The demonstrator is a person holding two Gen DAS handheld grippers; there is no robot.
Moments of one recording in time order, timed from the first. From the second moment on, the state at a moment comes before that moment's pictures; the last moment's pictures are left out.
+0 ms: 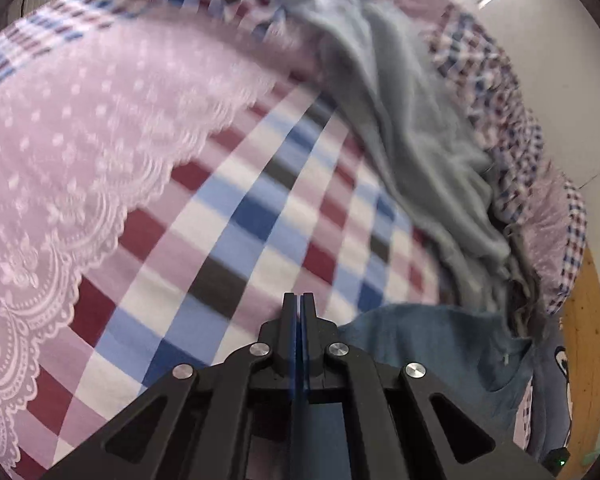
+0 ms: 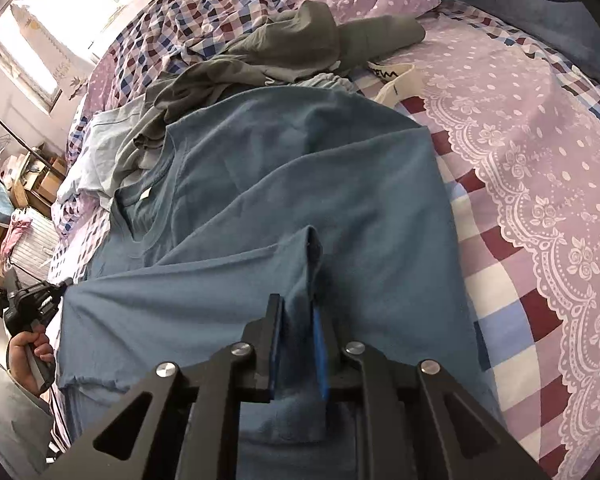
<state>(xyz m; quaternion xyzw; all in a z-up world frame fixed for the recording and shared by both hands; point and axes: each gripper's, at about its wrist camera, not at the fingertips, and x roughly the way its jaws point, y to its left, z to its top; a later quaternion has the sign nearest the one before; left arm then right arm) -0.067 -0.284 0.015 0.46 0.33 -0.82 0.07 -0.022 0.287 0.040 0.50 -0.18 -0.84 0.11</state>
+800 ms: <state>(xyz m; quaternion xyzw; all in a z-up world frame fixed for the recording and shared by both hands) -0.123 -0.214 0.026 0.51 0.19 -0.83 -0.07 -0.025 0.285 0.035 0.51 -0.19 -0.83 0.12</state>
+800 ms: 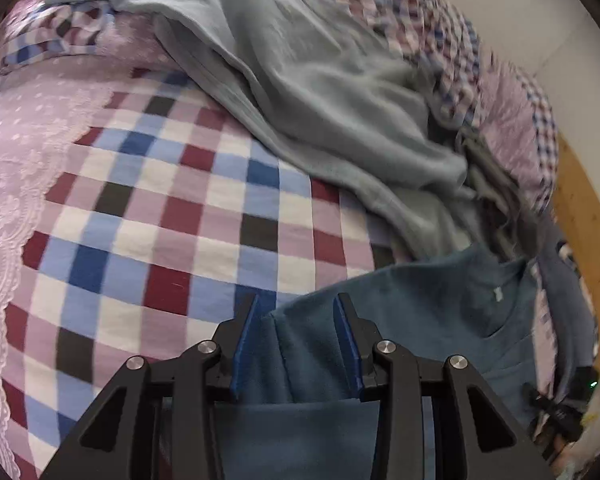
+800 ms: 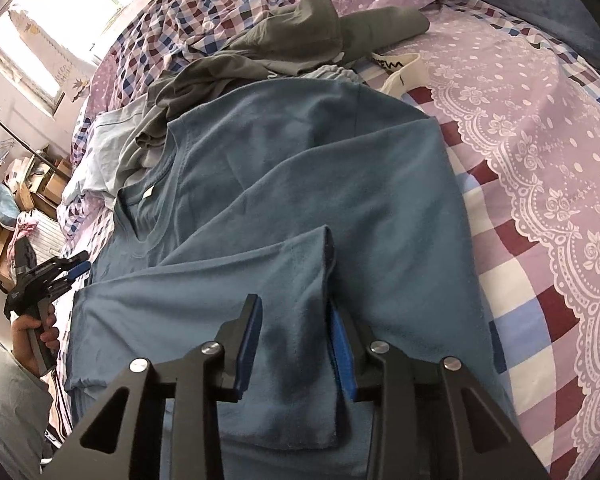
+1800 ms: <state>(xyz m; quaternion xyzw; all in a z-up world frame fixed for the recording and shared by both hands) 0.026 -0.251 0.072 0.42 0.25 -0.87 -0.01 -0.004 0.328 0.038 0.53 -0.27 -0.78 0.19</state>
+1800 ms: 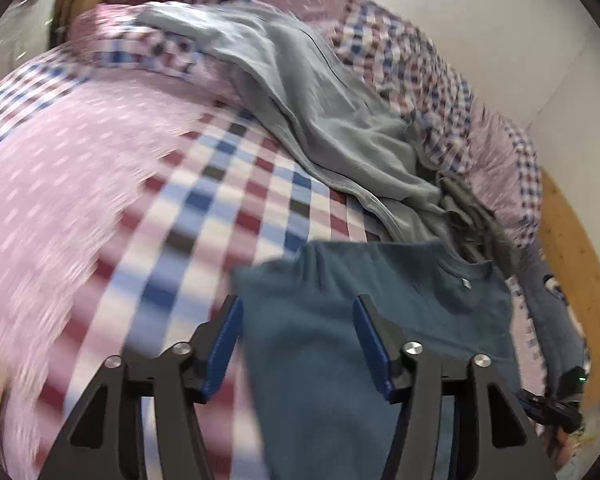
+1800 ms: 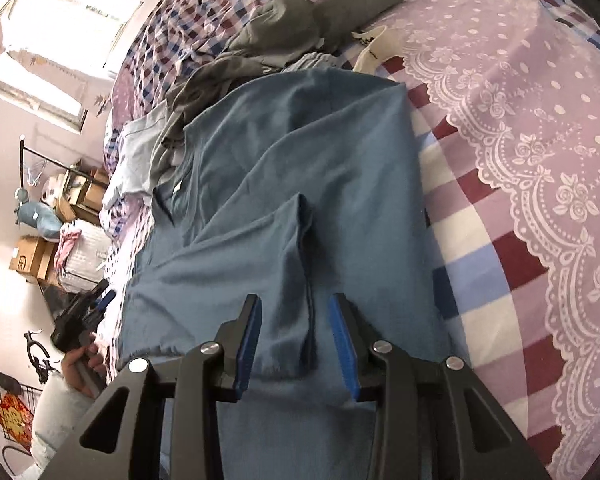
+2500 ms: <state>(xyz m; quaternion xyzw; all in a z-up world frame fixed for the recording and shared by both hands) 0.117 -0.228 0.030 0.44 0.22 -0.87 0.04 0.023 0.333 0.044 0.52 -0.19 -0.82 0.12</state>
